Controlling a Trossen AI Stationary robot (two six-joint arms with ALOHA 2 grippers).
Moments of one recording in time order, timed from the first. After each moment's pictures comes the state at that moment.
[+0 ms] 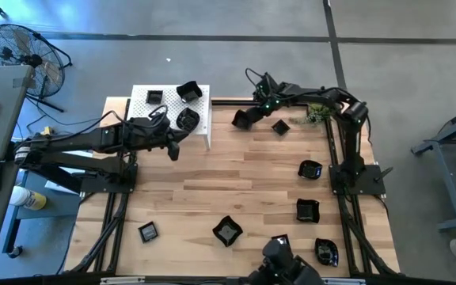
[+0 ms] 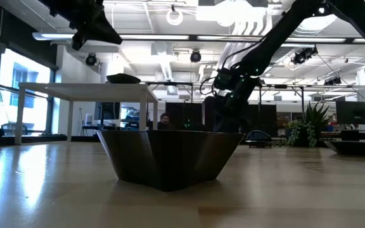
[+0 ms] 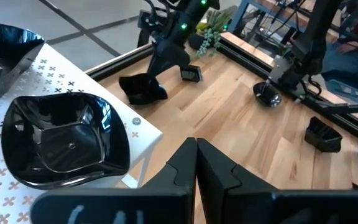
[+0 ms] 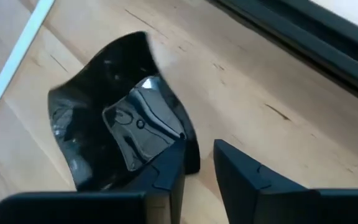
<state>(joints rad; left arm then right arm) 0.14 0.80 0.76 -0.36 -0.29 -0.45 -0.79 2.01 1.32 -0.38 -0.31 0.24</state>
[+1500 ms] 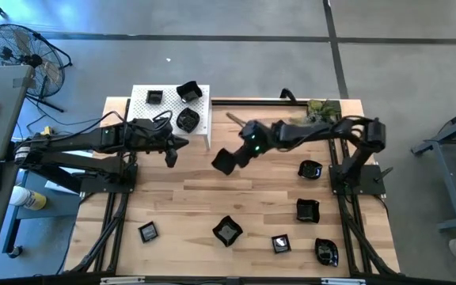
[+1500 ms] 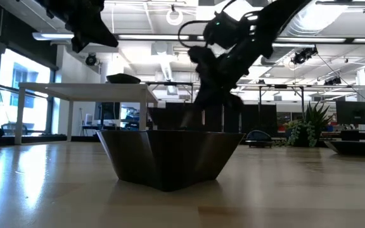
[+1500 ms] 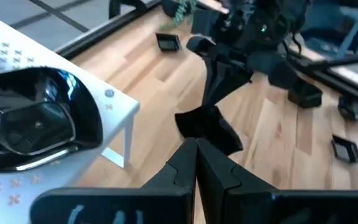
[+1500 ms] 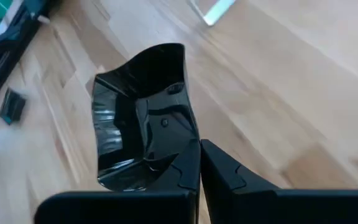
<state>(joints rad) 0.14 0.80 0.76 -0.43 -0.15 -0.38 -0.23 1.75 1.06 -0.12 -0.18 0.67</state>
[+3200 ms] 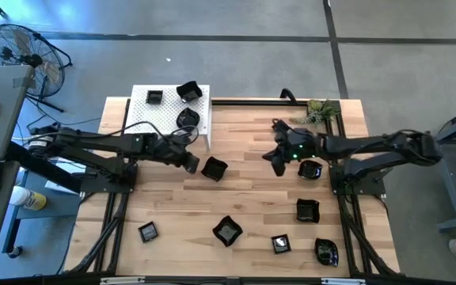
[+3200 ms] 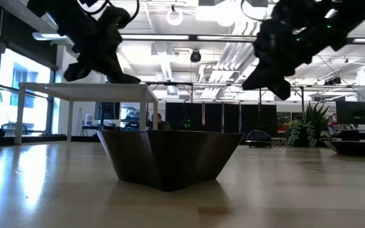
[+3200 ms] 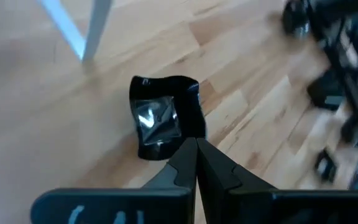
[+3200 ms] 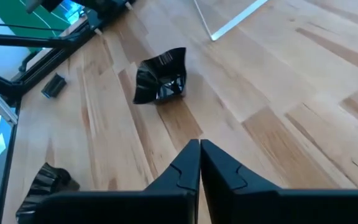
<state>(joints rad) 0.04 1.12 0.76 -0.39 -0.12 -1.00 -0.20 1.13 0.52 0.05 -0.10 0.54</state>
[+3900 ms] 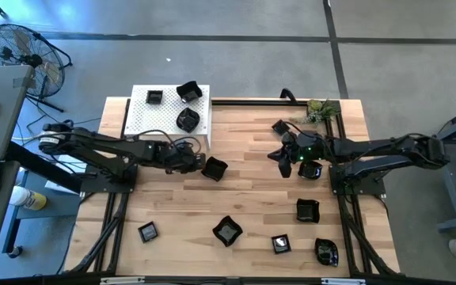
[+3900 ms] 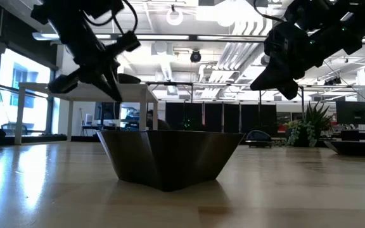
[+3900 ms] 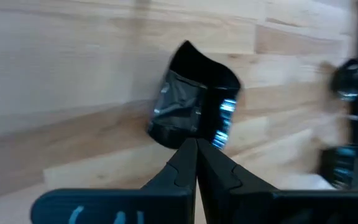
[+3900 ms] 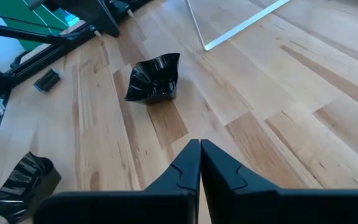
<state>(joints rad) -0.03 1.28 0.76 -0.38 -0.21 -1.53 -0.20 1.03 0.43 0.09 -0.06 0.44</state>
